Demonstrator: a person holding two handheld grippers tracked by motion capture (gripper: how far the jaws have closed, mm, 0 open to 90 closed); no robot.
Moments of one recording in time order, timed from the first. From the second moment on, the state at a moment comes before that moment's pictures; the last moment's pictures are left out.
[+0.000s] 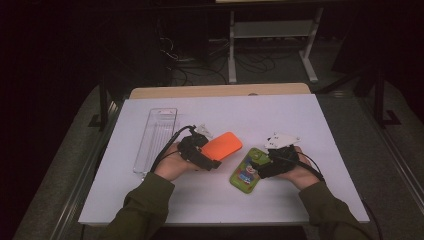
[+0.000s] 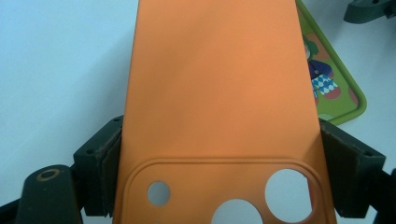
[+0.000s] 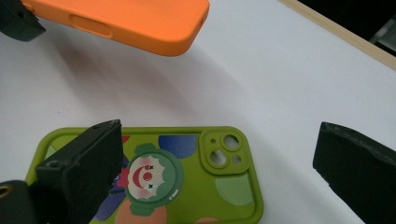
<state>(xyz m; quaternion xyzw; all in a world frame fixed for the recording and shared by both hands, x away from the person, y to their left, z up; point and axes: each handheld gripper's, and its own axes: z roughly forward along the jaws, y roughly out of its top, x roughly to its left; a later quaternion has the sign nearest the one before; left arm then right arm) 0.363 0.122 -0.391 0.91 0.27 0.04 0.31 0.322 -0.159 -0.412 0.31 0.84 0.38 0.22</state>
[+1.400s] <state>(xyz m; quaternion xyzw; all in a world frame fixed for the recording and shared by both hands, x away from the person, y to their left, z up) 0.361 0.118 -0.389 0.92 0.25 0.04 0.30 0.306 -0.136 -0.413 0.15 0.85 0.29 0.41</state>
